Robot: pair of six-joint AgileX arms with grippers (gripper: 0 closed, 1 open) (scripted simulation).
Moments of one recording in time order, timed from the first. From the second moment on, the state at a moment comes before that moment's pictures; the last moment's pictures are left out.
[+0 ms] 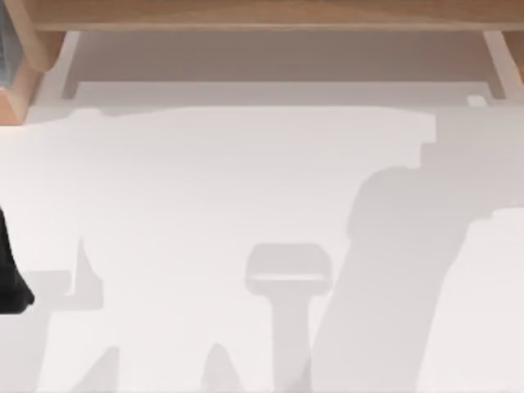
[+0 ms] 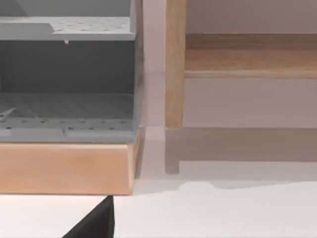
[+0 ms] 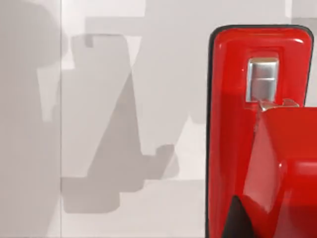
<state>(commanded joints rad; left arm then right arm) 0.00 0.00 0.00 0.00 0.00 0.00 -0.42 2.33 2.34 -1.26 -0.15 -0.38</state>
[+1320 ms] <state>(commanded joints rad) 0.00 0.00 0.00 0.00 0.00 0.00 -0.38 2.47 2.25 -1.29 -0.01 -0.36</state>
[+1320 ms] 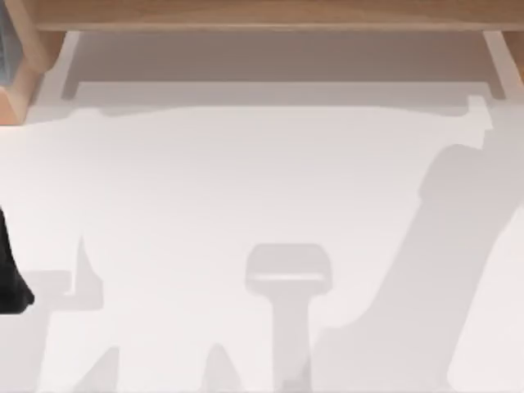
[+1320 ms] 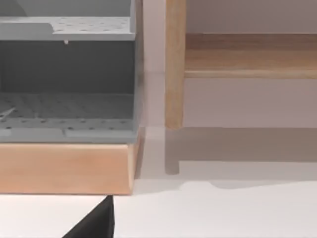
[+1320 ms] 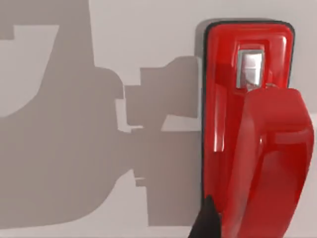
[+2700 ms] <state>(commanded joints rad) 0.00 0.00 0.00 0.00 0.00 0.00 -0.50 2.17 2.02 -0.84 -0.17 -0.47</state>
